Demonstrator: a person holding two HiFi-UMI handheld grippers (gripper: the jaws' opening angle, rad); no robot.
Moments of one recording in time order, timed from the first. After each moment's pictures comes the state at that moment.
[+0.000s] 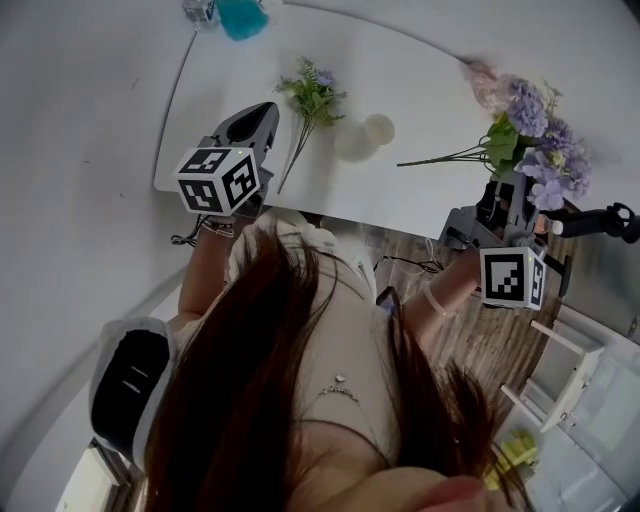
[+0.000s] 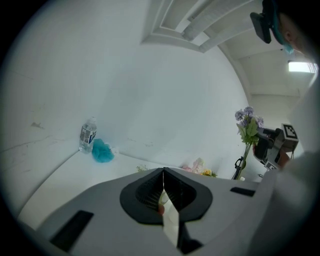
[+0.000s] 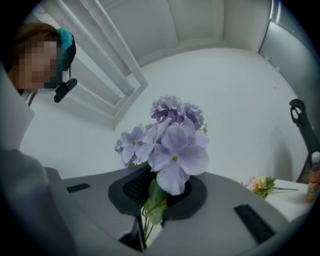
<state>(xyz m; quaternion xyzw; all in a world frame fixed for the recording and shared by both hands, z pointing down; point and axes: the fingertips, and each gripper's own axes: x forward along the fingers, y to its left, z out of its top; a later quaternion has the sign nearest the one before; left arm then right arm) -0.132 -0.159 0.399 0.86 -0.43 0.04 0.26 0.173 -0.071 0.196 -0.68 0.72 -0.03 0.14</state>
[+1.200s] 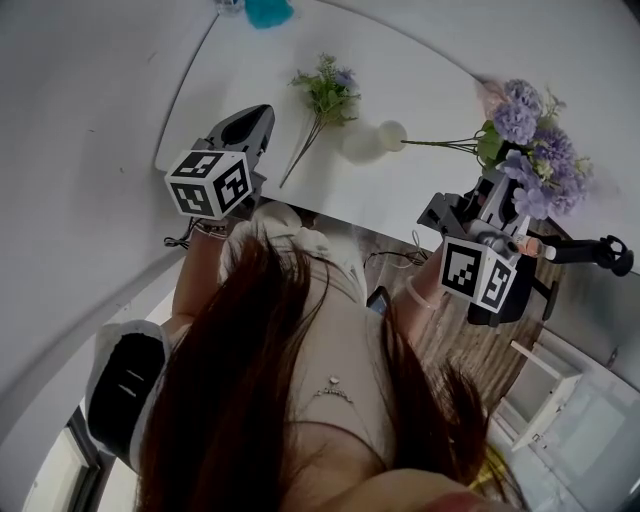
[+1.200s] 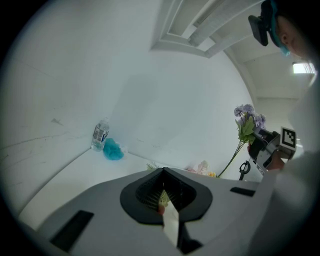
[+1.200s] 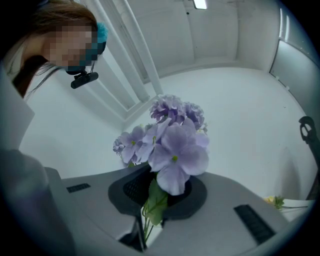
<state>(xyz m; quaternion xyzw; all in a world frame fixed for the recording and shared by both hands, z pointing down) -0.162 -0.136 0.400 0.84 -0.47 0.02 0.27 0.142 -0.077 0.195 -0.69 0.70 0.08 0.15</state>
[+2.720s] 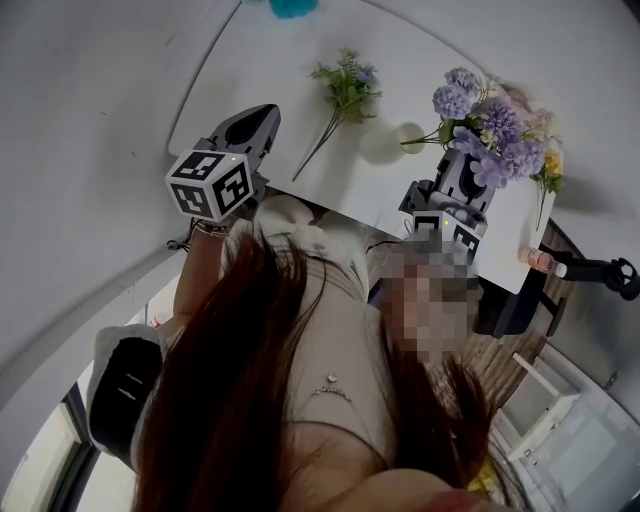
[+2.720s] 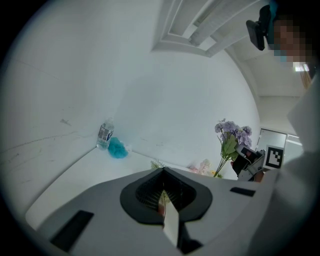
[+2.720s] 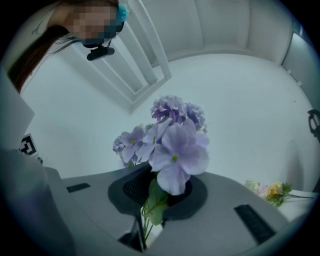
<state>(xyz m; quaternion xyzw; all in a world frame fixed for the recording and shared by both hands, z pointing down) -0.180 -0.129 0.412 0.83 -0.48 0.03 0.28 0.098 -0.121 0.293 -0.67 0.74 0.06 0.08</state>
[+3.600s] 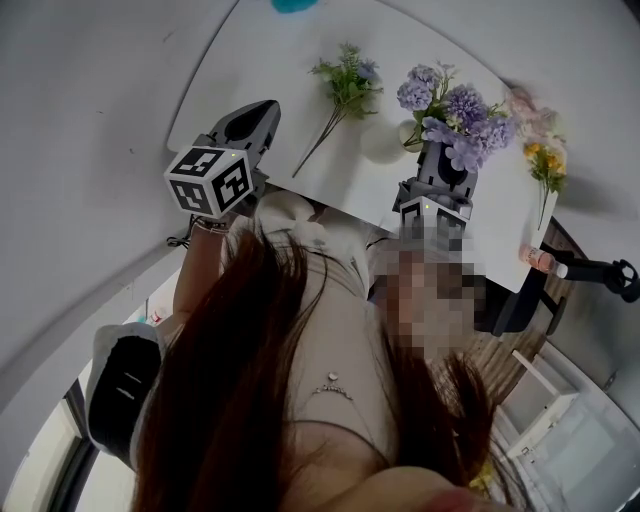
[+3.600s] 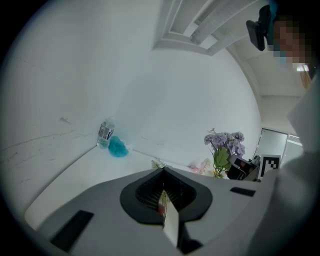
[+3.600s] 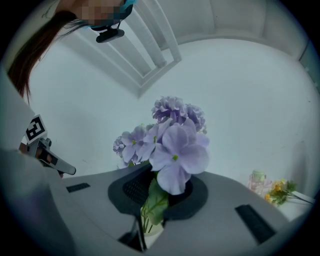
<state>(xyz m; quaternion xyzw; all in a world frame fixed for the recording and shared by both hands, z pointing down) -0.180 -0.131 0.413 0.83 -0.48 0.03 0.28 0.074 -0.135 0.343 -0.63 0.77 0.03 -0.01</state>
